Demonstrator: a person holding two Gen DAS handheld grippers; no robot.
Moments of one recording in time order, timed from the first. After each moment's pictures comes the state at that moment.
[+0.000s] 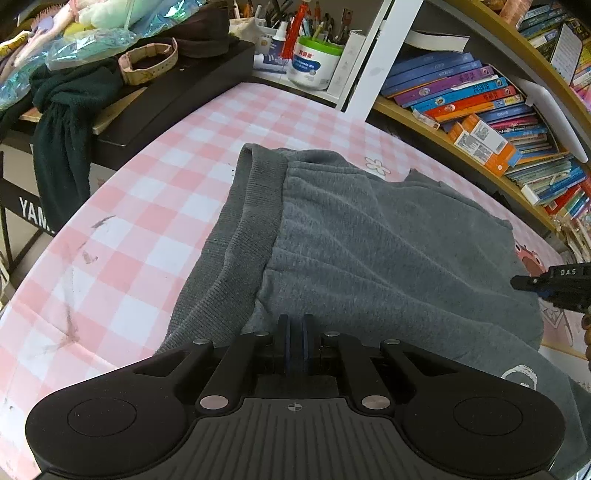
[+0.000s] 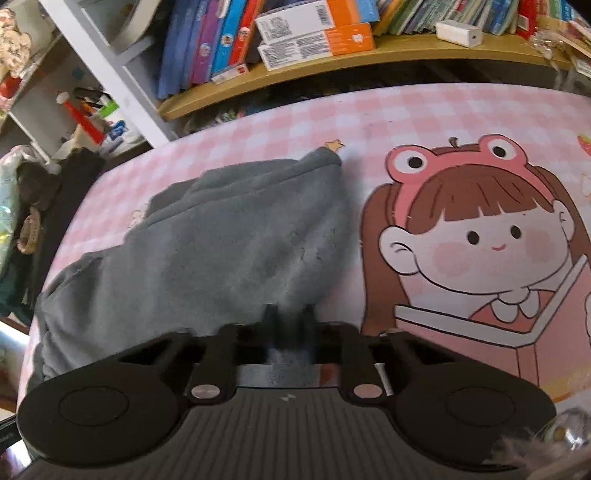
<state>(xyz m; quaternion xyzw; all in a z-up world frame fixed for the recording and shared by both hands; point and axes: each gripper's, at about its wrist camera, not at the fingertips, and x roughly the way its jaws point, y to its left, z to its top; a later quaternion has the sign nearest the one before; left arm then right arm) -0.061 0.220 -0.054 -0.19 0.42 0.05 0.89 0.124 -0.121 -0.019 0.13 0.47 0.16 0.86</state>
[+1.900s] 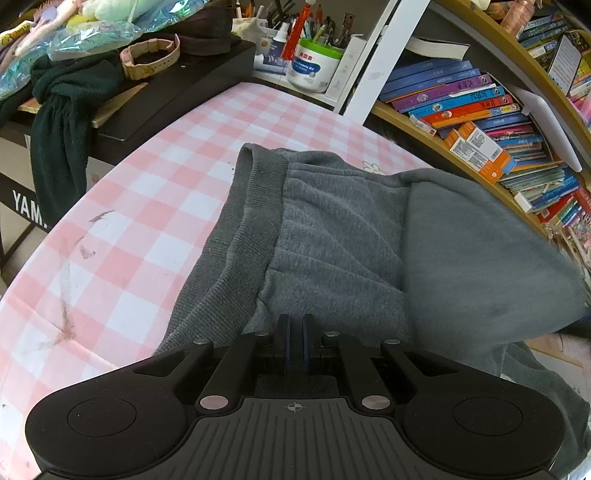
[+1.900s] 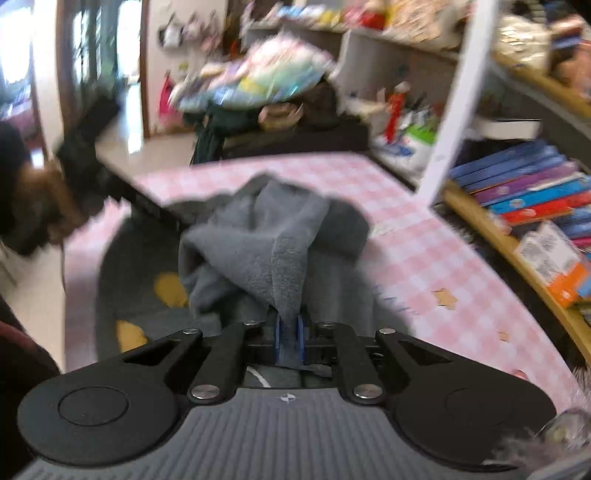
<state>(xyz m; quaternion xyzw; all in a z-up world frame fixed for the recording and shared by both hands) -0.063 0.229 -0.059 -0.21 0.41 0.04 0.89 -0.002 -0.073 0.065 -0.22 0.27 0.47 0.81</state>
